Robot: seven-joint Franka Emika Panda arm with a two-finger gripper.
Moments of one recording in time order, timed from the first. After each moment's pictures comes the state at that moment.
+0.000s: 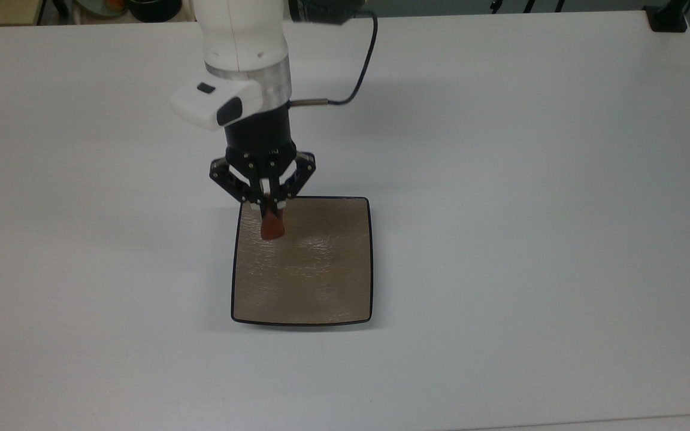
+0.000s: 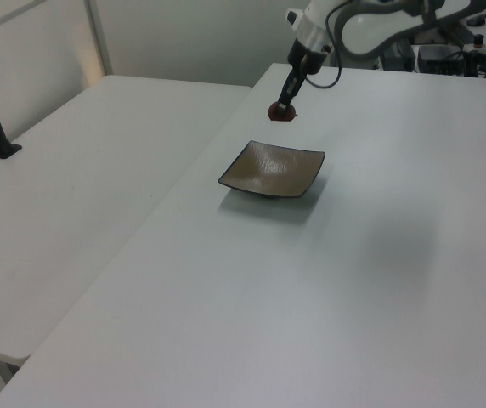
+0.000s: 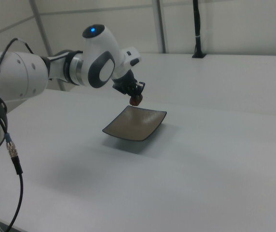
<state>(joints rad) 0.09 0.38 -0.02 -1.58 0.05 2.43 -0.13</state>
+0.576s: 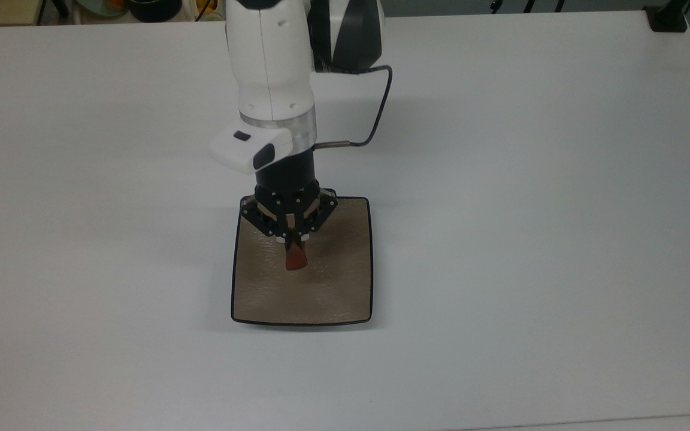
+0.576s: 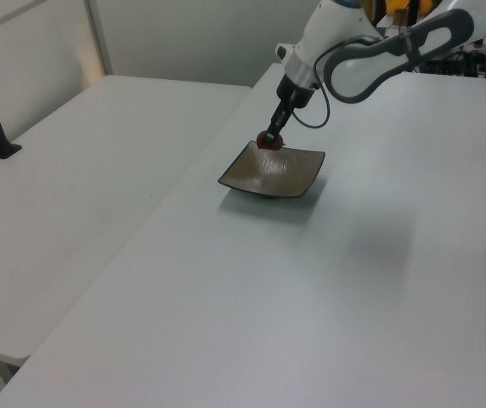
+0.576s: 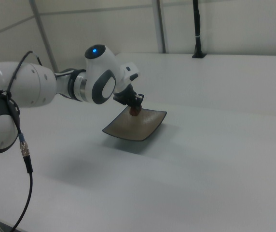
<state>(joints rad) 0.13 0.48 -0.01 -1.60 0.05 2.58 -0.12</state>
